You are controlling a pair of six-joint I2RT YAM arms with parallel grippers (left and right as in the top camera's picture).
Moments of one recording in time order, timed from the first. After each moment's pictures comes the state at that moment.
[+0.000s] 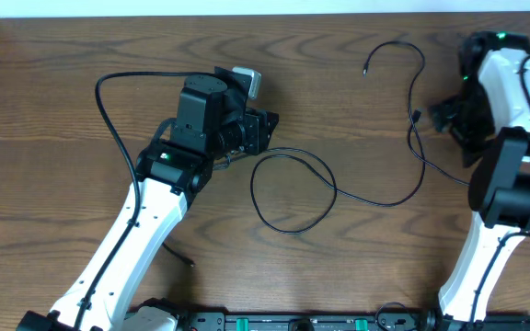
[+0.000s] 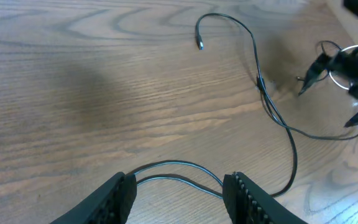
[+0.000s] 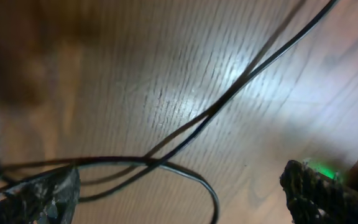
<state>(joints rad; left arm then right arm) -0.36 1.36 1.11 -0.42 0.30 -0.22 -0.13 2.25 1.91 -1.48 0.13 1.13</state>
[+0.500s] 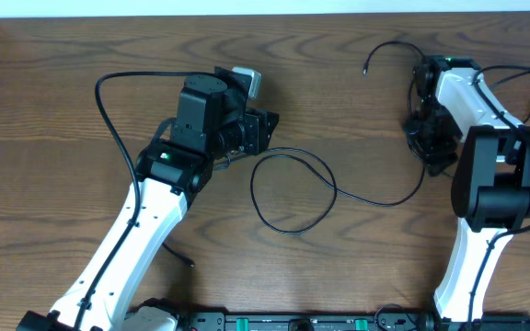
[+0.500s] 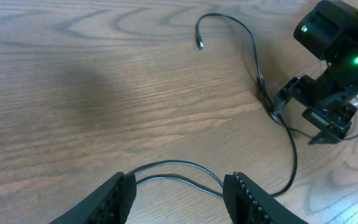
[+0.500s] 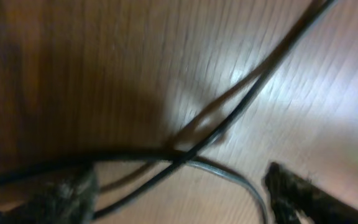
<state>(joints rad) -0.36 1.36 1.11 -0.42 0.30 -0.22 0.00 2.22 1.67 -1.25 0.16 1.34</state>
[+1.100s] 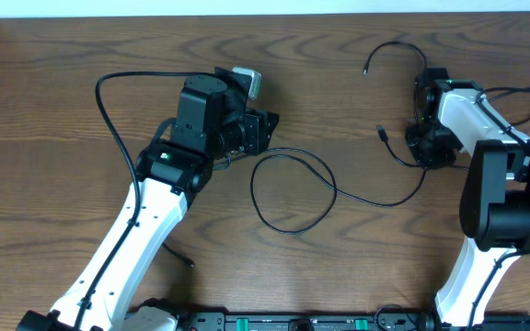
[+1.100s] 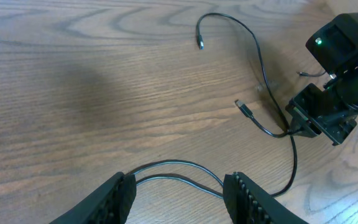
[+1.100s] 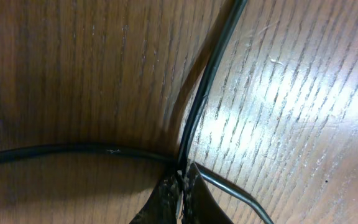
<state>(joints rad) -0.36 1.36 1.11 -0.42 0.30 -0.22 0.00 2.10 1.42 -1.00 0.17 1.36</state>
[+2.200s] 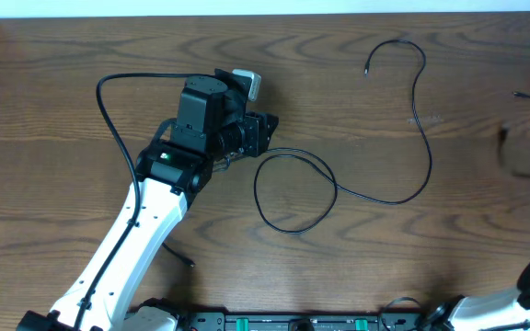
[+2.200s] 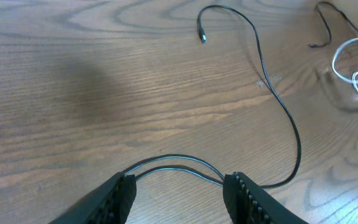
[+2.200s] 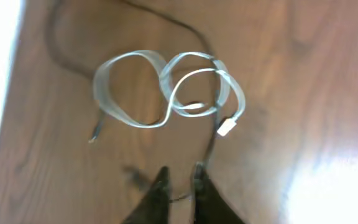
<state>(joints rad) -0.36 1.36 1.11 -0.44 0.30 -0.22 -0.74 1.74 1.75 -1.03 0.14 0.70</state>
